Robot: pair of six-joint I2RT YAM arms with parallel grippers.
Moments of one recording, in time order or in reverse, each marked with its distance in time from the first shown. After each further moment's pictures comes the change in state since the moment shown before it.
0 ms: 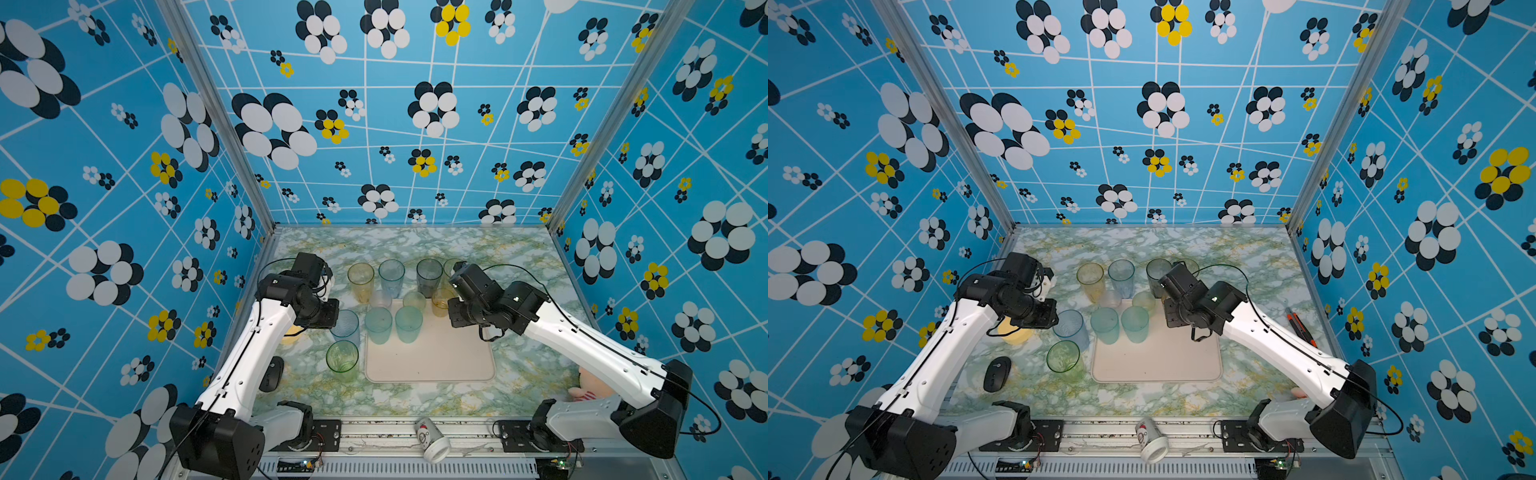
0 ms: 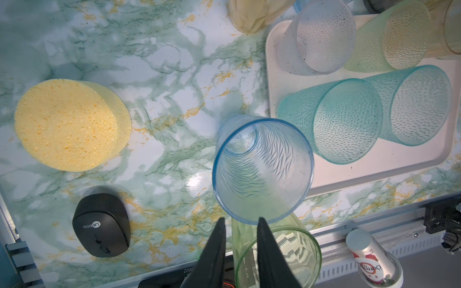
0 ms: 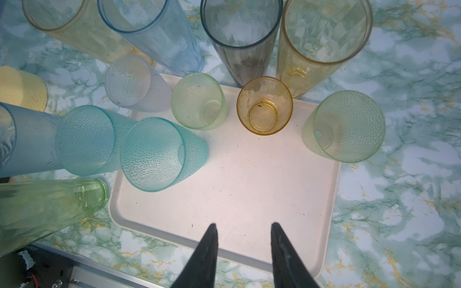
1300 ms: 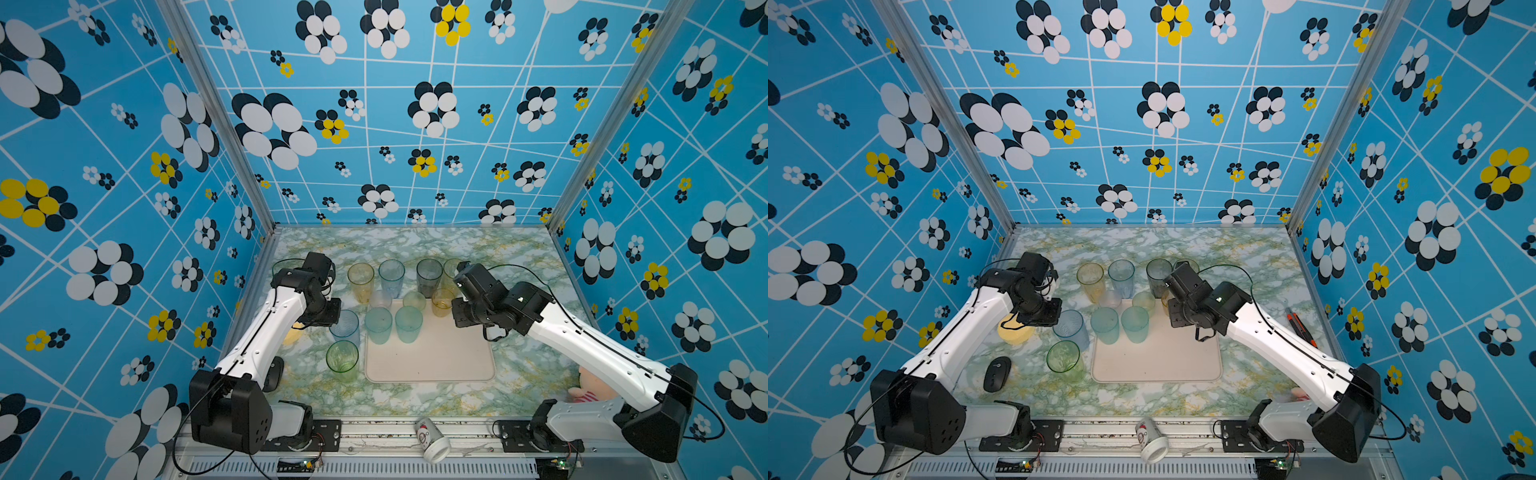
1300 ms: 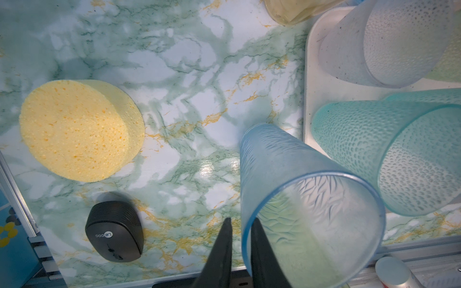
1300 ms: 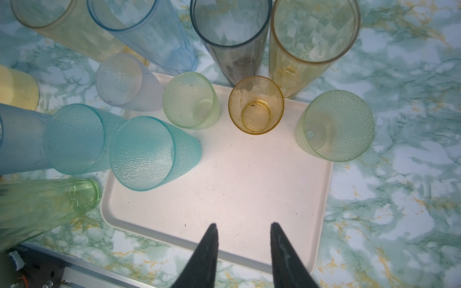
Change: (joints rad) left arm 0.003 0.120 -0.037 0.078 -0.084 0.000; right arm -0.025 -0.018 -0.018 -0.001 -0.004 -0.027
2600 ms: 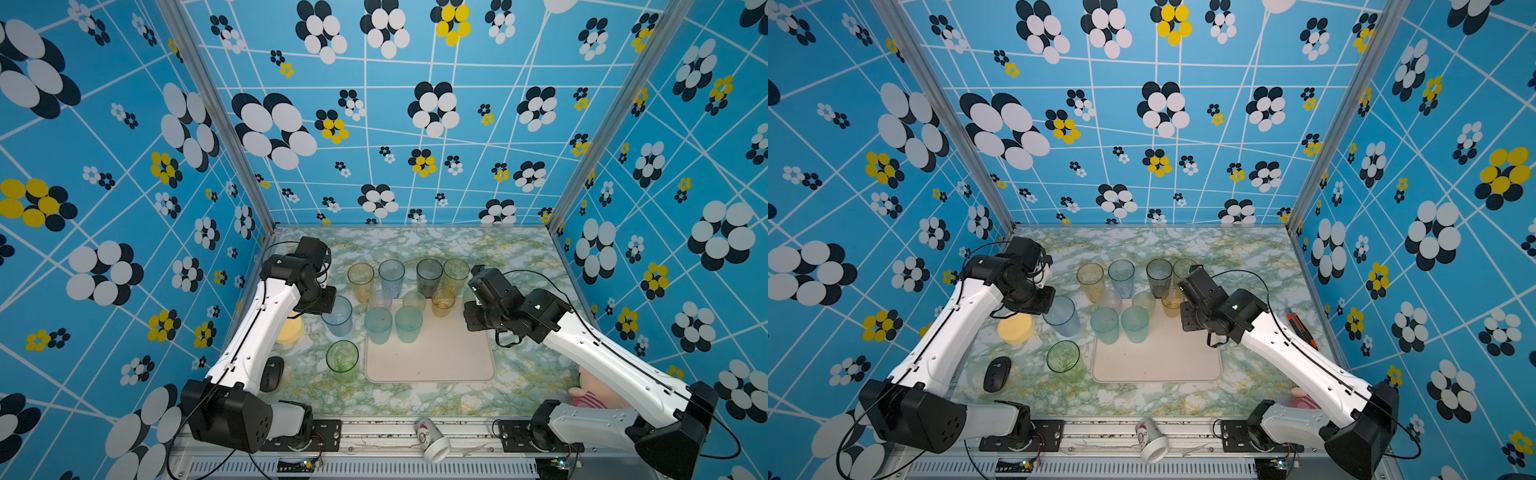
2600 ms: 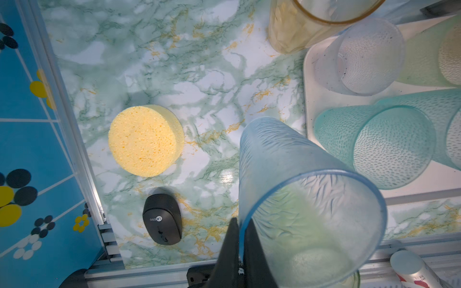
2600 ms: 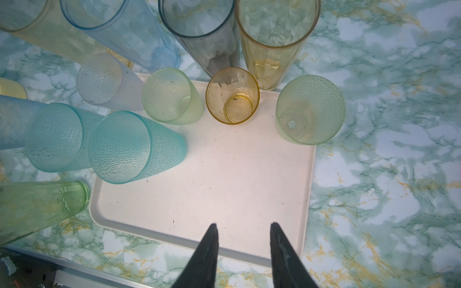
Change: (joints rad) left arm 0.000 0.003 0.261 -0.169 -0.087 0.091; right arm -0.059 -0.118 -0.087 -0.014 0.001 0.007
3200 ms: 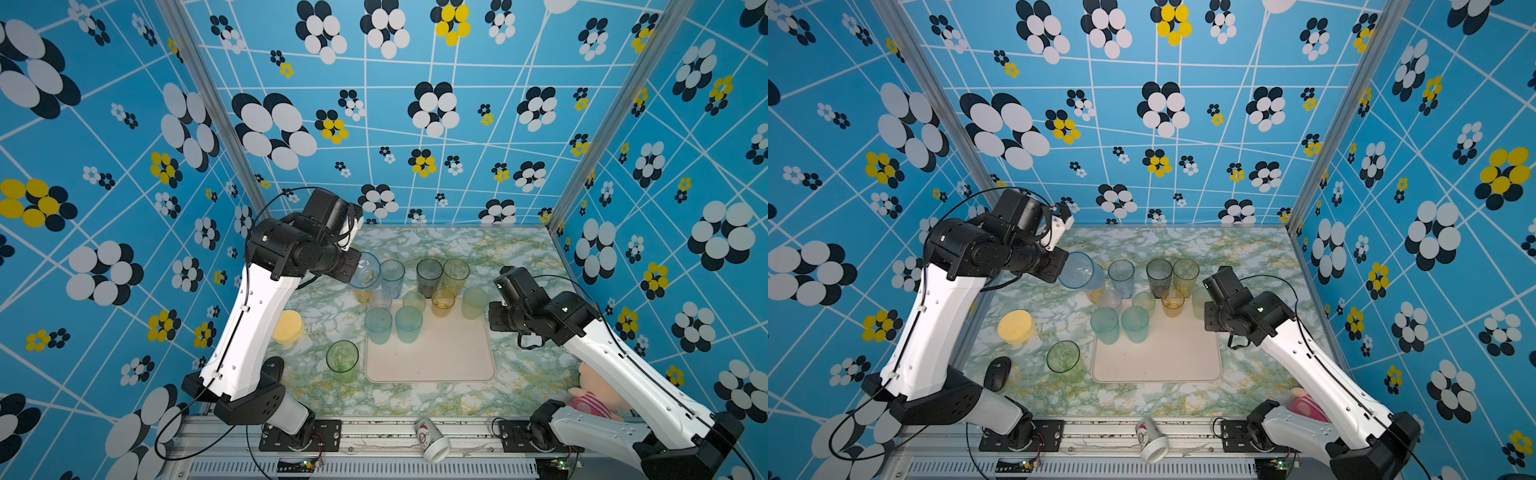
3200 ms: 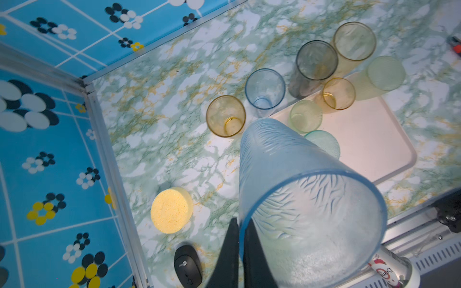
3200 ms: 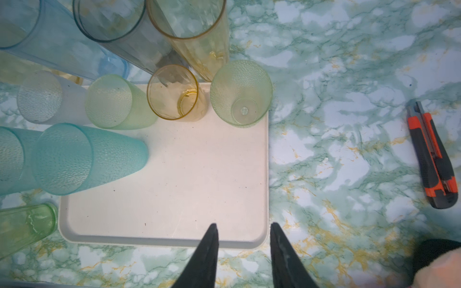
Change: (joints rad) left arm -0.363 0.217 0.787 -0.255 -0.058 0.030; right arm -0.141 -0.092 -0.019 -0.129 0.018 0.005
